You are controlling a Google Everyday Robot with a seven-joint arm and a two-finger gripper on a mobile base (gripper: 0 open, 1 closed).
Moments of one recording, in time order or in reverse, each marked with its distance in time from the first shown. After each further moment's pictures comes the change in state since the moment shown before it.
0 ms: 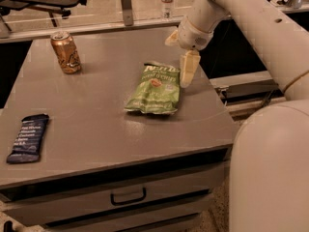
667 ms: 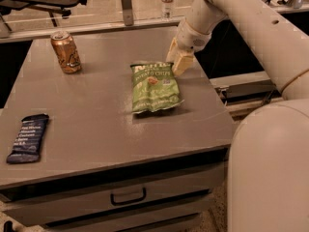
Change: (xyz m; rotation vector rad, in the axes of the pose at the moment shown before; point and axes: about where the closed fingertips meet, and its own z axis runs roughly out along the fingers) arm -0.001 -0.003 0.007 0.002 -0.004 0.000
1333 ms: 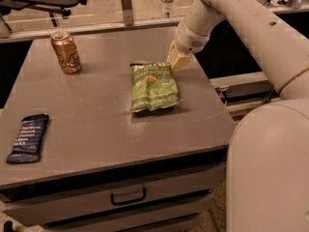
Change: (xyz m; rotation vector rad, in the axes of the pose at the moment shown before) arm -0.001 -0.002 0.007 0.000 -0.004 -0.001
